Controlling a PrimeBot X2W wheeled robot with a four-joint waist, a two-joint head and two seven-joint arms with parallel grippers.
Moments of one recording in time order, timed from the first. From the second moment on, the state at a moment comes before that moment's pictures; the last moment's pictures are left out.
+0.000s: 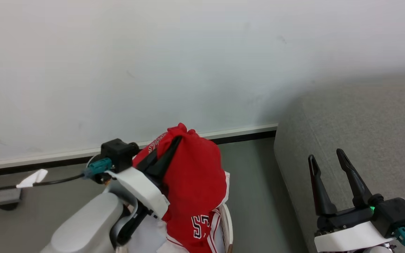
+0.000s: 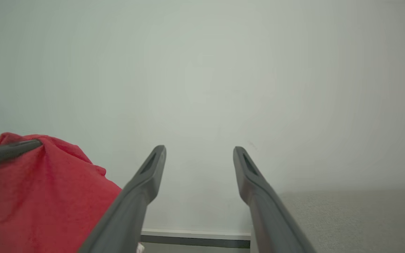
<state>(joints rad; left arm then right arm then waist) -0.64 0.39 -0.84 0.40 -0.77 -0.06 -0.26 -0.16 -0.05 0.16 0.10 0.23 0.13 -0.26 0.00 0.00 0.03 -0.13</state>
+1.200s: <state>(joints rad) -0.69 0.33 -0.82 0.32 -0.70 -0.07 -0.24 -0.31 -0.15 0.70 0.37 0.22 0.13 -0.26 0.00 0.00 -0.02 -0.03</state>
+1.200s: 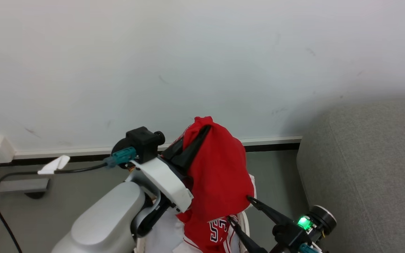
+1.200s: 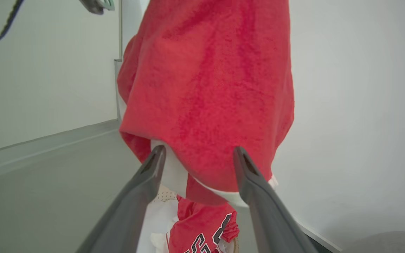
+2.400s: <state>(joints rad) -0.66 0.28 -0.91 0.36 -0.72 -0.09 -0.21 -0.32 -0.05 0.47 0.32 0.43 0.13 -0.26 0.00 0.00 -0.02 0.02</state>
